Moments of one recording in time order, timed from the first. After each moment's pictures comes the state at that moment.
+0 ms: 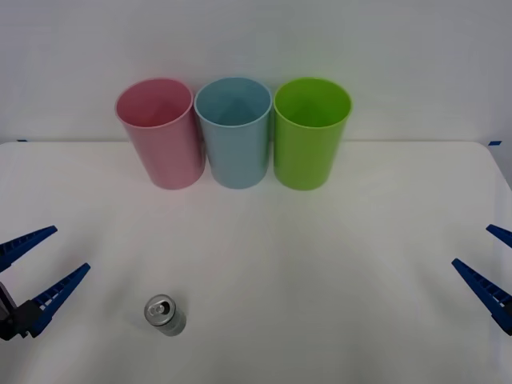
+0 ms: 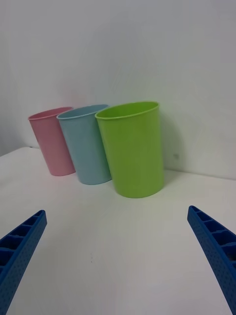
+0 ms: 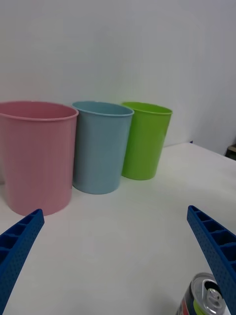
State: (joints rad) right arm 0.35 -0.40 -0.52 -1.66 0.96 -1.22 0.00; left arm 0.34 0.43 0.48 -1.66 -0.96 -1.22 -0.02
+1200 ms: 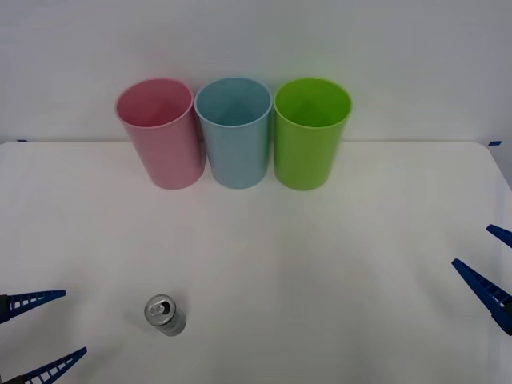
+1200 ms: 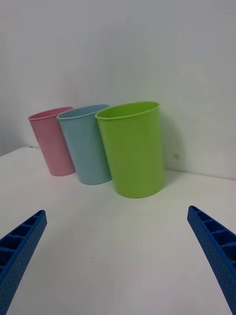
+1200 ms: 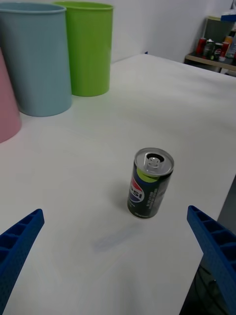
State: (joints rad) right arm 0.35 -0.40 -0.52 -1.66 0.96 -1.22 0.00; left arm 0.48 0.68 0.32 -1.59 -0.98 -1.27 -0.24
